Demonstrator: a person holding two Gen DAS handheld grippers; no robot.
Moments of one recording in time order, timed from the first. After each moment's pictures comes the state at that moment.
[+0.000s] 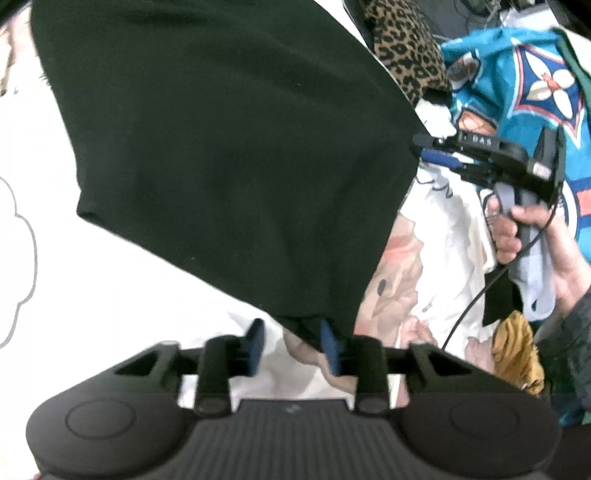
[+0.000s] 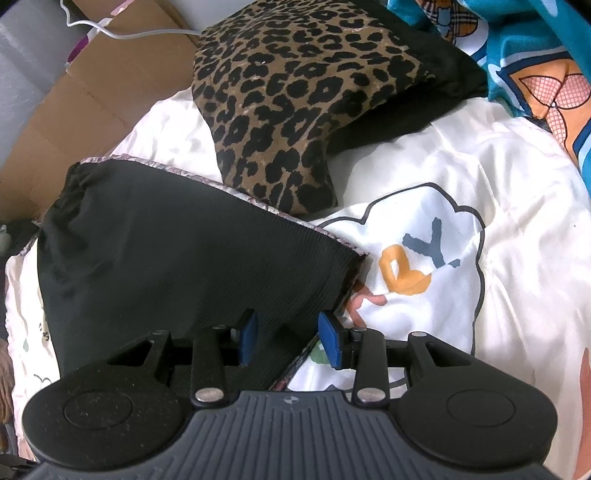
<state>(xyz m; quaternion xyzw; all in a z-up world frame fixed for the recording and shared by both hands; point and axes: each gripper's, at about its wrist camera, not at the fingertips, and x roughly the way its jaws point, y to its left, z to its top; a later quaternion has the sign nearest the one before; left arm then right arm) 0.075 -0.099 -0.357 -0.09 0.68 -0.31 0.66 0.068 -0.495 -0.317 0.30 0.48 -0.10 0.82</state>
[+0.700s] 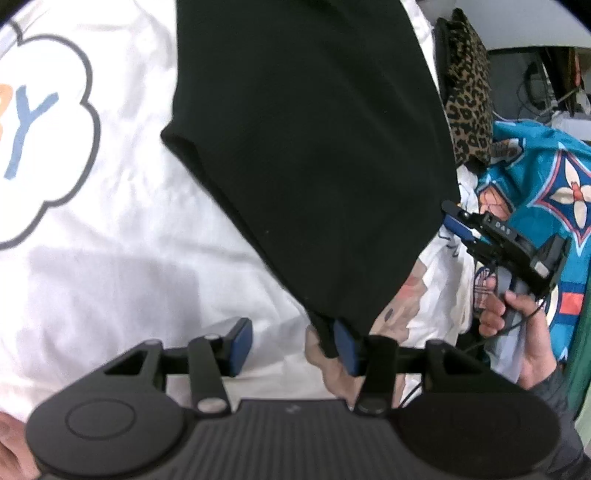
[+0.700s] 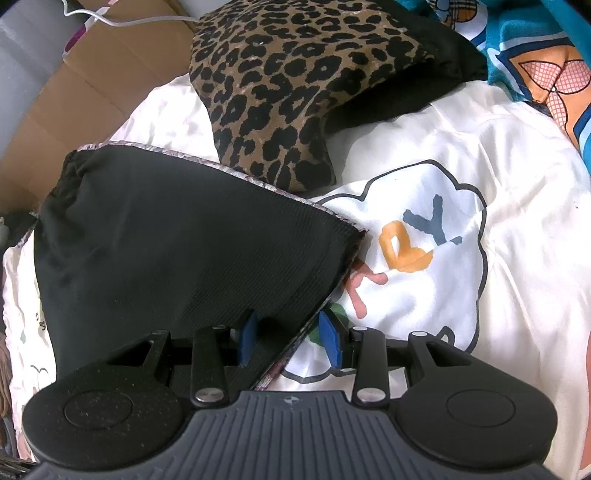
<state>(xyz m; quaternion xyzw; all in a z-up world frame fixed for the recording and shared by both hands) 0.087 -0.066 -0.390 -0.24 0.71 -0.23 0.62 0.066 -0.492 -0.323 0.29 0.49 -0.09 0.81</state>
